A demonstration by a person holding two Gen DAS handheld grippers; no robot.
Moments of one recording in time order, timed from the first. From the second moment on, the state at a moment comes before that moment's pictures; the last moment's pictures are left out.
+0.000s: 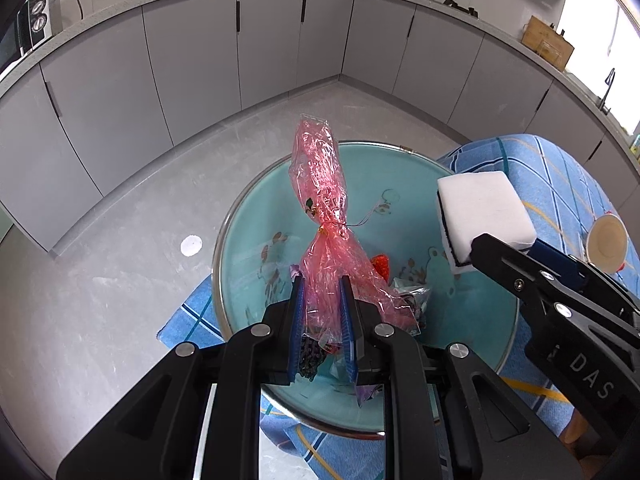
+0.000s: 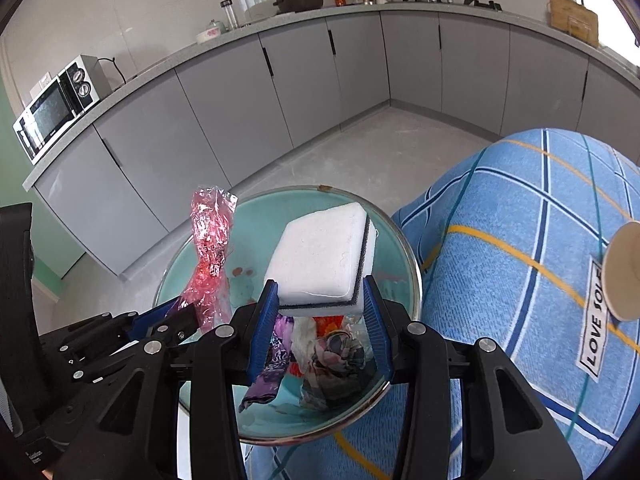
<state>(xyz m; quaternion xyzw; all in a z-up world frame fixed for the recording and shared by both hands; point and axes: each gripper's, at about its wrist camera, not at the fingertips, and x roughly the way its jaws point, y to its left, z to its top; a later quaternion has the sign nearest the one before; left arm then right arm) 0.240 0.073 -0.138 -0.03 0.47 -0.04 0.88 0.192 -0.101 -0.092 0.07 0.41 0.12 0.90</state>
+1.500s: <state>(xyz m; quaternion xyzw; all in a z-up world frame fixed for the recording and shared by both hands) 0.218 0.033 -0.111 0.01 0.43 0.01 0.90 0.147 -0.179 -0.055 0.13 0.36 0.07 0.92</state>
